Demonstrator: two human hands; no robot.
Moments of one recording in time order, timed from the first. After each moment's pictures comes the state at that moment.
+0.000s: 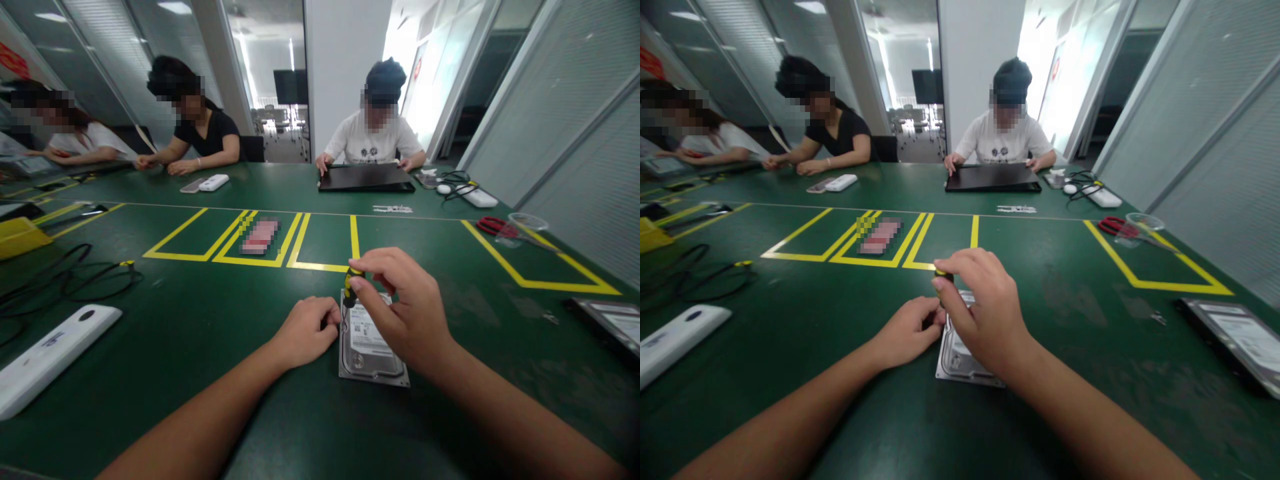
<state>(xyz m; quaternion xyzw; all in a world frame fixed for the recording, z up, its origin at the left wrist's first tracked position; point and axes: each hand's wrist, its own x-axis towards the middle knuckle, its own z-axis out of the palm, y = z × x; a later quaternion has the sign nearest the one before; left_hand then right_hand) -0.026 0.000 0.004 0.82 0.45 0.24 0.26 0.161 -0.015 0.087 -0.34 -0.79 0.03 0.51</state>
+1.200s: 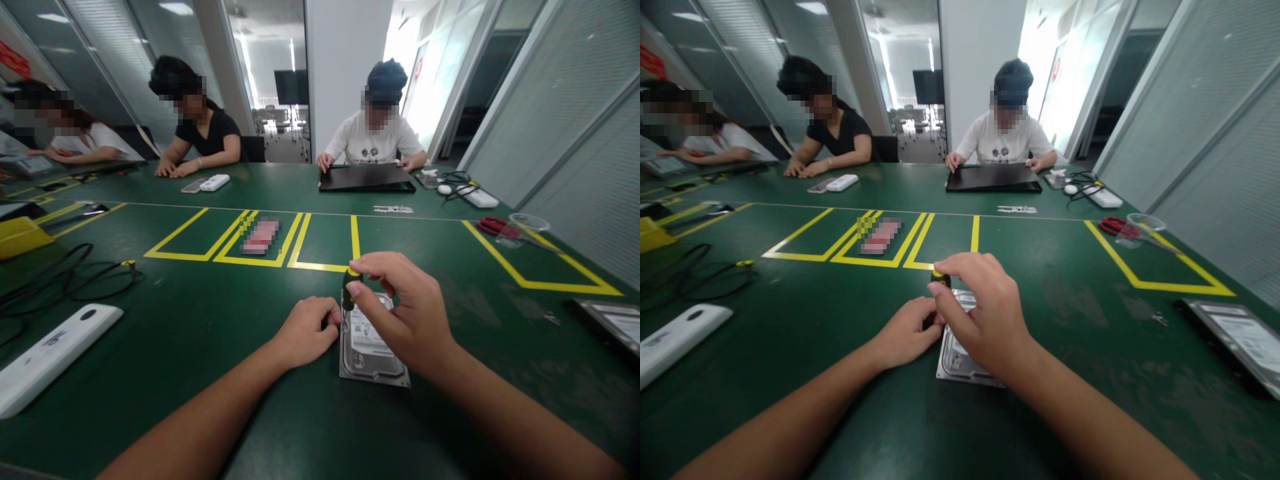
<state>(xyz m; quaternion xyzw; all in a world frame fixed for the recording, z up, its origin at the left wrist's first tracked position) -0.027 0.000 0.004 0.82 0.45 0.24 0.26 0.161 -0.017 0.089 -0.34 -0.79 0.04 0.51</state>
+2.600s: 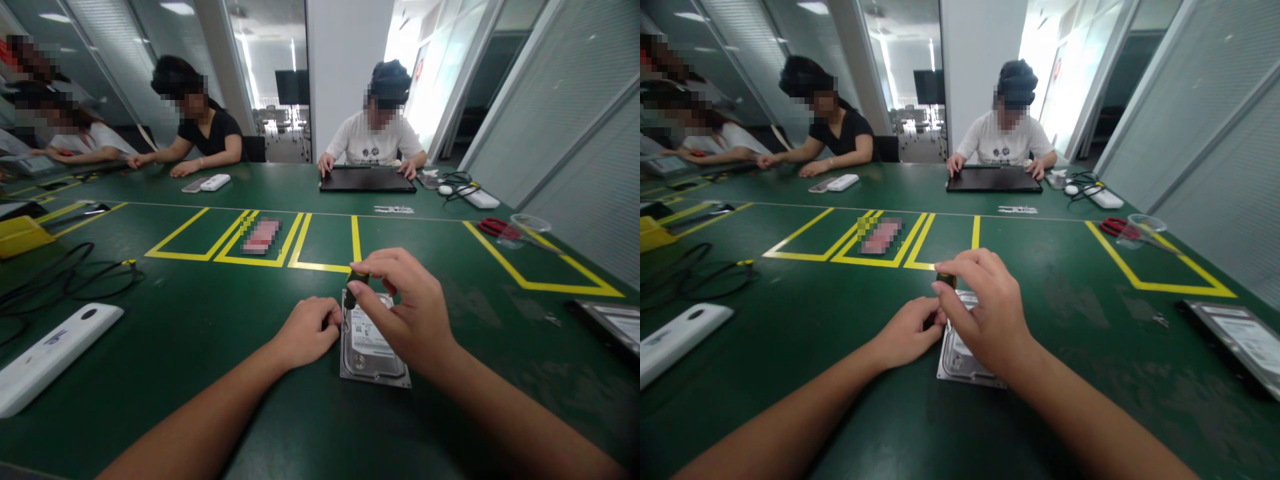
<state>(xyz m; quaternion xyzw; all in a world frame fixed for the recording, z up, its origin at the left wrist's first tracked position) -0.027 0.000 0.003 0.81 0.45 0.24 0.27 0.160 -0.016 0.087 -0.34 -0.79 0.03 0.51</state>
